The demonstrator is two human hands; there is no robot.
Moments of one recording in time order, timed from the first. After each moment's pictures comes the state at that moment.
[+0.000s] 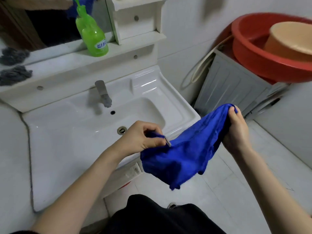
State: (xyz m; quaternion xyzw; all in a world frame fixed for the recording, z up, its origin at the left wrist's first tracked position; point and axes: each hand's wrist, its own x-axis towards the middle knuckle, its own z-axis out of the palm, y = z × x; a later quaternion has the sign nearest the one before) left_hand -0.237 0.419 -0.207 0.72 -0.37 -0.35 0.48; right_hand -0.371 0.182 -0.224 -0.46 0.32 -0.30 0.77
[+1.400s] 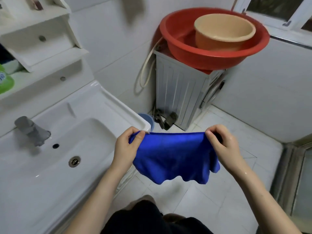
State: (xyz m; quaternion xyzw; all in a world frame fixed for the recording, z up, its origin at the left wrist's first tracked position) left_hand -0.295 0.238 -0.261 0.75 -0.29 -0.22 0.55; right_hand -0.515 0.073 -0.243 -0.77 0.40 -0.24 0.42
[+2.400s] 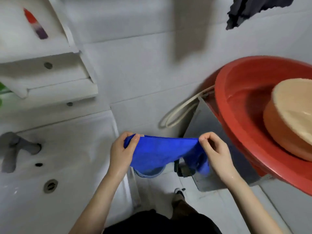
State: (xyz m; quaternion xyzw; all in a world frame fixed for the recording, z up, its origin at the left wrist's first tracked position) left_hand -0.081 -0.029 -0.273 0.81 -0.05 -0.04 0.58; right_hand -0.186 -0.274 -0.257 -0.80 0.20 -0.11 0.55
